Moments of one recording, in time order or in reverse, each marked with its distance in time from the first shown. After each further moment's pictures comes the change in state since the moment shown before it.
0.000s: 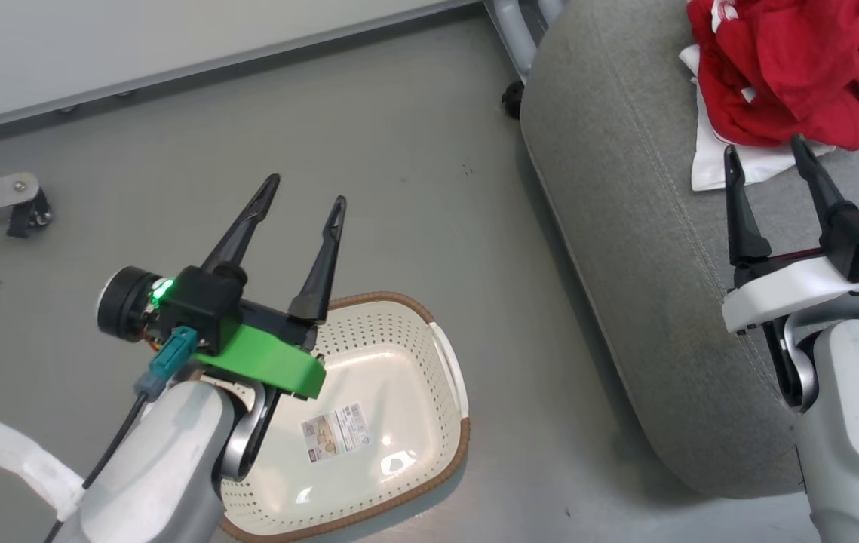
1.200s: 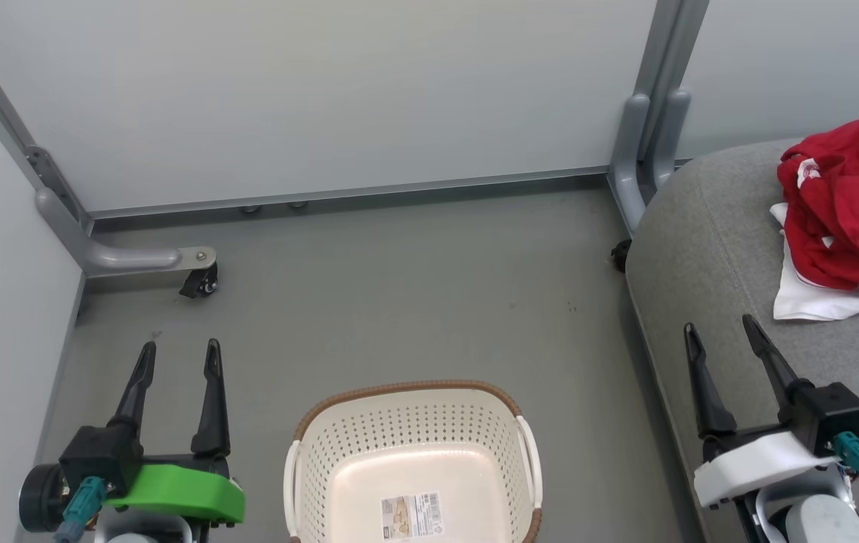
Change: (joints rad) left arm 0.448 -0.172 0.508 -0.003 0.178 -0.119 -0.002; right arm 0.403 0.089 0.029 -0.179 0.040 0.000 0.000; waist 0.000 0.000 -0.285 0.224
